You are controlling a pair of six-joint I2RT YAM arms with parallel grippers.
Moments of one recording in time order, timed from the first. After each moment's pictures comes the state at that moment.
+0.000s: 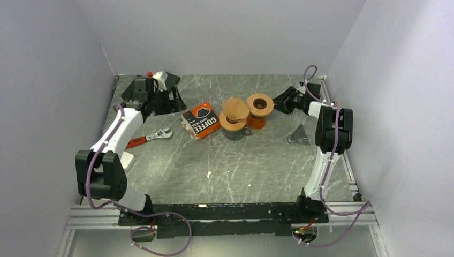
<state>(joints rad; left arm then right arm) -0.11 1.49 1.20 -0.41 0.34 -0.31 -0.14 2.11 1.33 0.05 -0.80 0.76</state>
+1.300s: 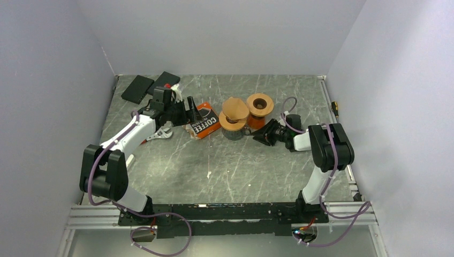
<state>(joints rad) -0.26 1.51 1.07 -0.30 0.38 -0.47 0.09 1.82 0.62 0.54 -0.70 1.01</state>
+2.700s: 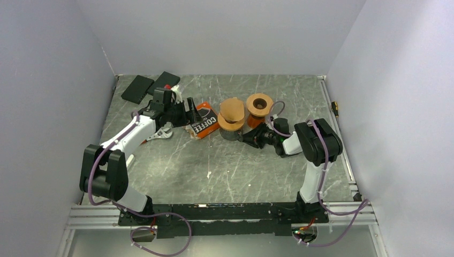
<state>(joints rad) -0.26 1.51 1.06 -0.30 0.38 -0.46 0.24 1.93 0.59 0.79 -0.65 1.18</state>
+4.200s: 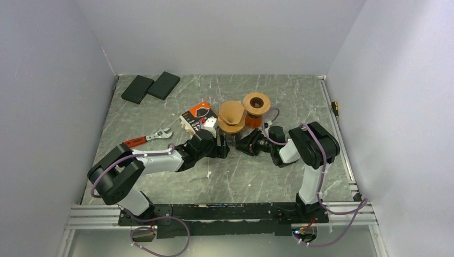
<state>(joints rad) -0.82 1.52 0.66 0.29 -0.13 -0.57 0.36 1.91 0.47 0.98 -0.63 1.28</state>
